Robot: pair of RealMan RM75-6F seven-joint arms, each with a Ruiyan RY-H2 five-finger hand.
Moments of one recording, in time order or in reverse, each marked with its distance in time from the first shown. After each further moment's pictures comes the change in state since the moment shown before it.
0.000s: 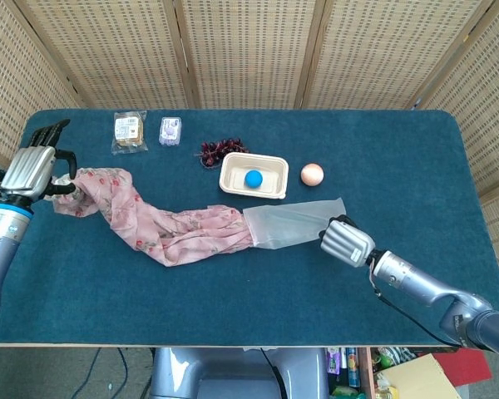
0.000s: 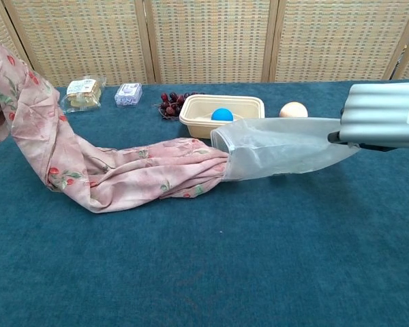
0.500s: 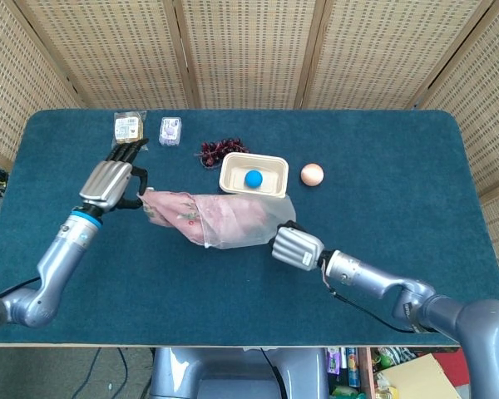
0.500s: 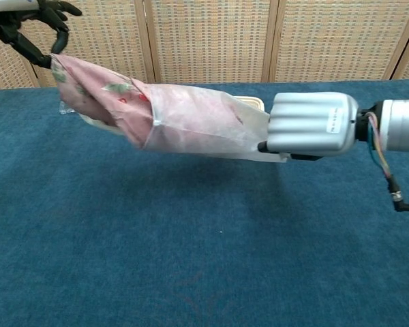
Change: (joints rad) left arm -0.118 -0.134 -0.014 -0.125 -0.065 -0.004 0.193; right arm 0.127 -0.132 0.042 0.007 -0.025 -0.039 0.020
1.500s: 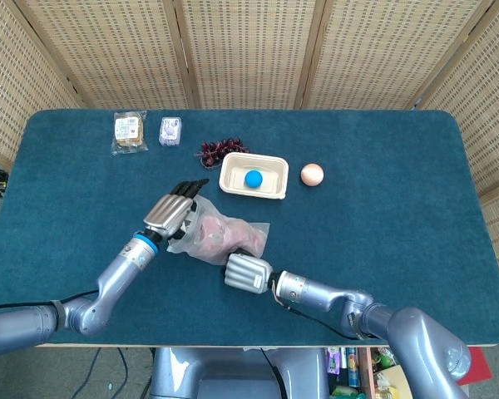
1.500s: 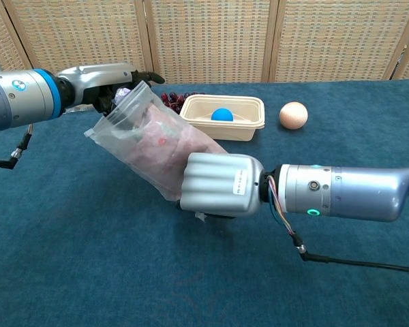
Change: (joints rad) left arm -0.109 -0.280 0.034 0.032 -0.069 -0.067 0.097; right arm 0.085 -0.392 0.021 0.255 -0.037 -0.024 0.166
